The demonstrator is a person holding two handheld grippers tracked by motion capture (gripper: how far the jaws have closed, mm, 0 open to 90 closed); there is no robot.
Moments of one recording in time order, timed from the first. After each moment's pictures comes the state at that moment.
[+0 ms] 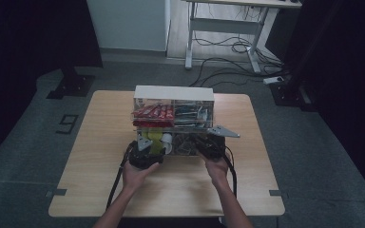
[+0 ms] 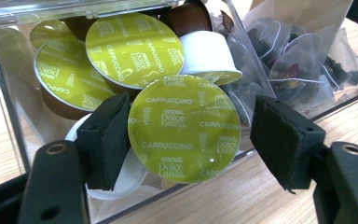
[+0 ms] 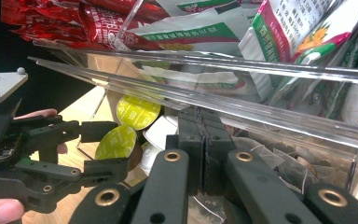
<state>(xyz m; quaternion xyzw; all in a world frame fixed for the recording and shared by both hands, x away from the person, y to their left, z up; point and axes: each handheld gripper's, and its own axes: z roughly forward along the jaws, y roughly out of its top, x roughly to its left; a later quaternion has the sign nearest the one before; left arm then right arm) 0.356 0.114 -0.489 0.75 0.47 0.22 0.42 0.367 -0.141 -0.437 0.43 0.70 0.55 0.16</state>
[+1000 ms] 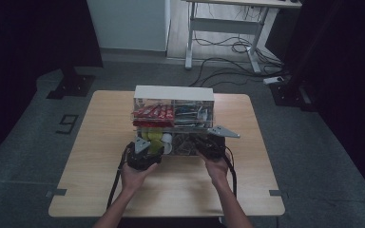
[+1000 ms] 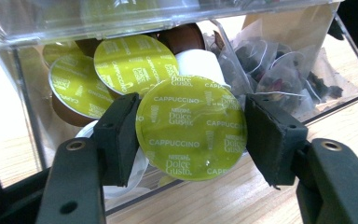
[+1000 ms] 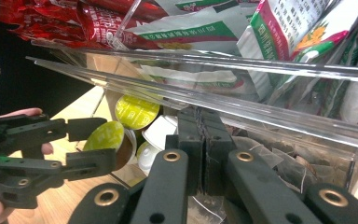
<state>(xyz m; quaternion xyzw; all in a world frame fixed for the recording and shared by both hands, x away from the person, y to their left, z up) 0.345 0.120 -0.480 0.73 0.46 0.23 0.44 0.367 -0.141 -0.437 0.43 0.70 0.55 0.16</state>
